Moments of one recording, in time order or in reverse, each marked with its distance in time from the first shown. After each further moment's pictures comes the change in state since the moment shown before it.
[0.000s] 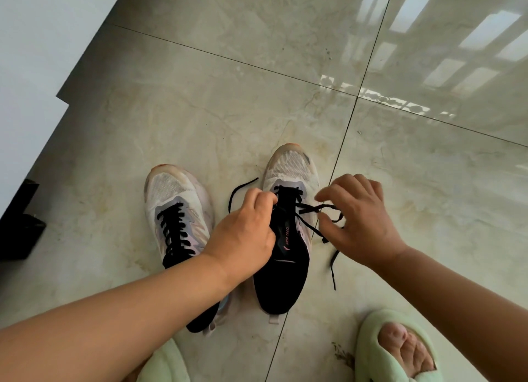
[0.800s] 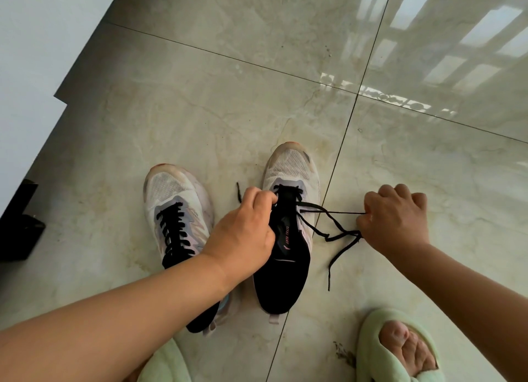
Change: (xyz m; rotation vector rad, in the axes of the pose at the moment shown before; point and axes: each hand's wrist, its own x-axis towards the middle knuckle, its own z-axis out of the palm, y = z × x) left_hand 0.000 -0.001 0.001 0.002 0.000 -0.010; right_hand -0.012 0.053 0.010 -0.508 -0.328 0.410
